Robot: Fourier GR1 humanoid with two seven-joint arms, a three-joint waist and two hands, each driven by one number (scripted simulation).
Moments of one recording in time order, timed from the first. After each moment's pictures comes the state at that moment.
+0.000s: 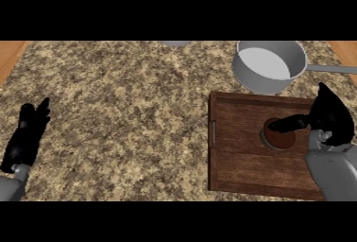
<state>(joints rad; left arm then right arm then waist) -0.14 0.65 -0.27 -1.35 0.26 0.40 0.30 -0.35 -0.34 0.10 -1.61 0.74 0.01 1.25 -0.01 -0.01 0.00</state>
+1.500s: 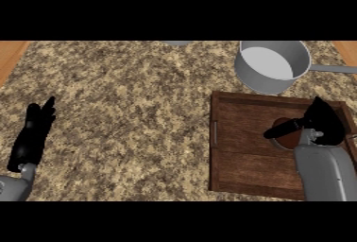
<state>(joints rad) -0.13 0.59 -0.23 -1.38 0.18 0.38 0.33 -0.35 -0.11 -0.13 -1.51 0.95 0.18 1.17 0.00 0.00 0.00</state>
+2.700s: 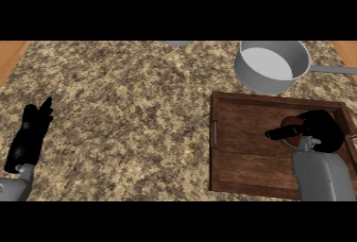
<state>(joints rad) -0.11 0.52 -0.13 -1.39 0.09 0.30 0.34 -0.31 -0.07 -0.20 -1.45 1.09 0.15 1.06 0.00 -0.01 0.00</state>
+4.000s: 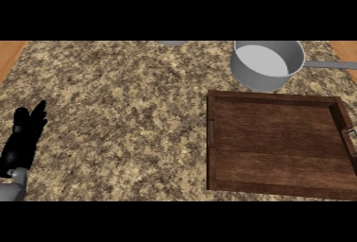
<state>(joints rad) -0.07 0.51 -0.06 -1.41 0.07 0.27 0.35 -0.29 -0.74 -0.48 -1.34 0.72 0.22 -0.12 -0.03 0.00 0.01</state>
